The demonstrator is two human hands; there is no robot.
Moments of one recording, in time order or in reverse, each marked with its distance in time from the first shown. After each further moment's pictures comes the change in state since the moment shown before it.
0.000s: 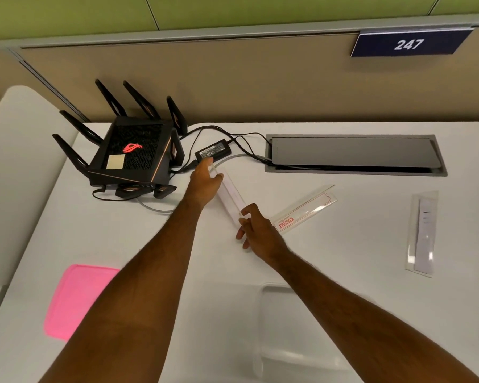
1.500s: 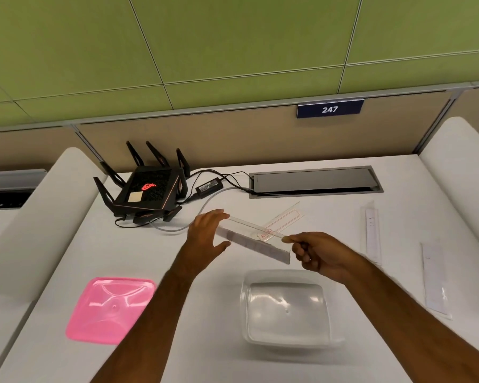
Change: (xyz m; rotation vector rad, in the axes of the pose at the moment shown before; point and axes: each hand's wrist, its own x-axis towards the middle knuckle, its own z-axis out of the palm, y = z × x) left_hand -0.221 0.019 -0.027 0.460 0.085 0.698; right_hand -0.186 0.011 -0.147 0.798 -0.117 0.192
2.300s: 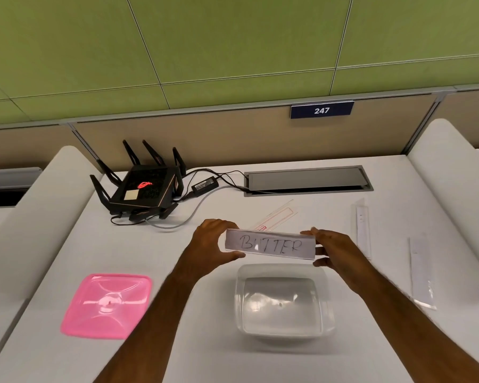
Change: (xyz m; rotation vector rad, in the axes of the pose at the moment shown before) left_hand -0.022 0.037 -0.007 -0.131 -0.068 0.034; right_hand -0.048 0.016 -0.022 -0.252 0.266 -0.258
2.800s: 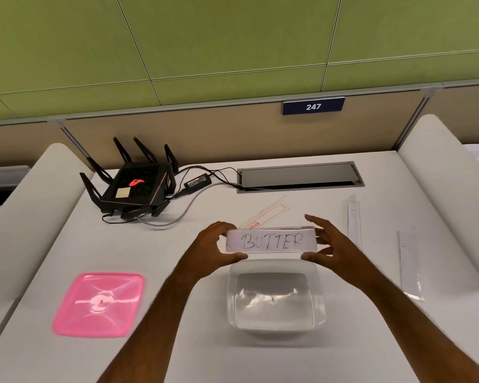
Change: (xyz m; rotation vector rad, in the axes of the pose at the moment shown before) left_hand -0.003 0.017 0.015 -0.210 -0.074 -0.108; right_hand -0.012 0.015 -0.033 -0.438 -0.116 -0.335
